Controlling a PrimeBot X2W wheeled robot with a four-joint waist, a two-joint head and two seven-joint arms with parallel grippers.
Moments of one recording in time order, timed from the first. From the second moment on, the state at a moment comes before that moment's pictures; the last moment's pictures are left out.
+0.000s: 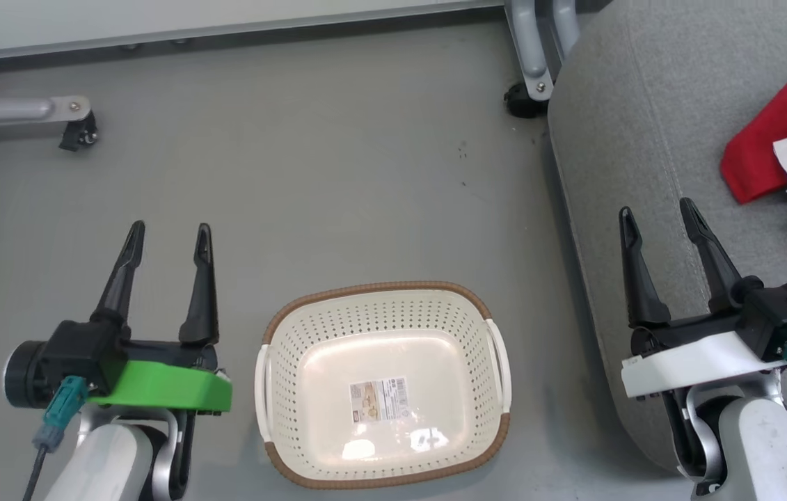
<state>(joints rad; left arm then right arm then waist) -0.23 0.36 -0.40 0.01 -0.48 0.20 -0.26 -0.12 -0.05 0.02 -0.08 0.10 0.13 -0.15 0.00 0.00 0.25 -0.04</state>
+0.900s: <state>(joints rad) 0.05 0.25 -0.23 0.12 -0.37 0.11 -0.26 0.08 -0.05 0.00 -0.13 0.11 0.13 -0.05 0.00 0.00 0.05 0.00</state>
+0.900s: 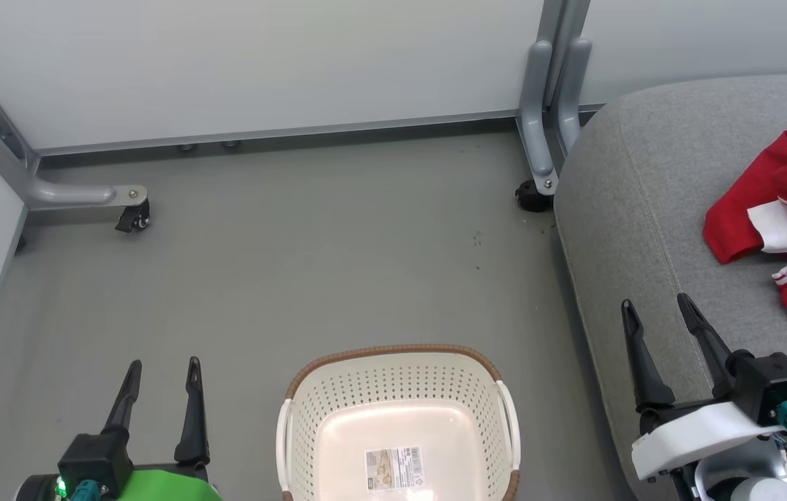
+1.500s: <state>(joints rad) 0.07 0.22 -0.20 0.16 -0.32 0.07 -0.26 0.12 -0.05 0.01 -0.14 0.12 0.13 -0.02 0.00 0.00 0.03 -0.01</state>
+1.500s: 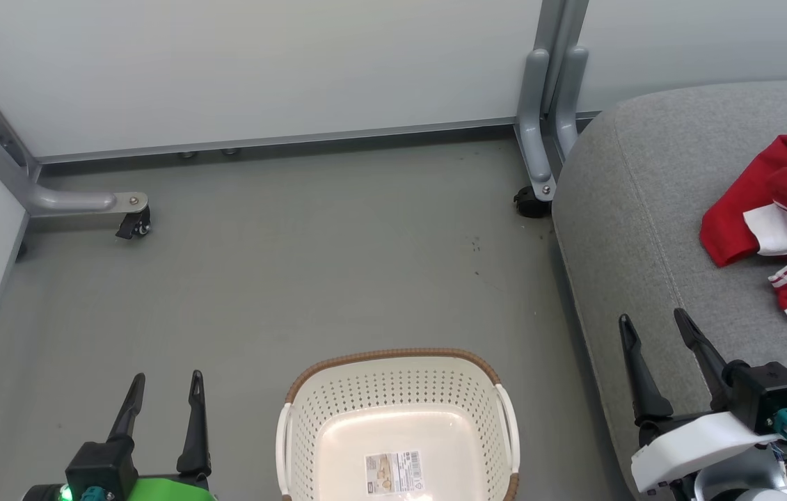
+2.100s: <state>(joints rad) 0.07 0.20 -0.18 0.18 -0.30 0.05 -0.26 0.12 -0.05 0.01 -0.13 0.12 0.13 -0.01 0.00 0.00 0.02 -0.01</state>
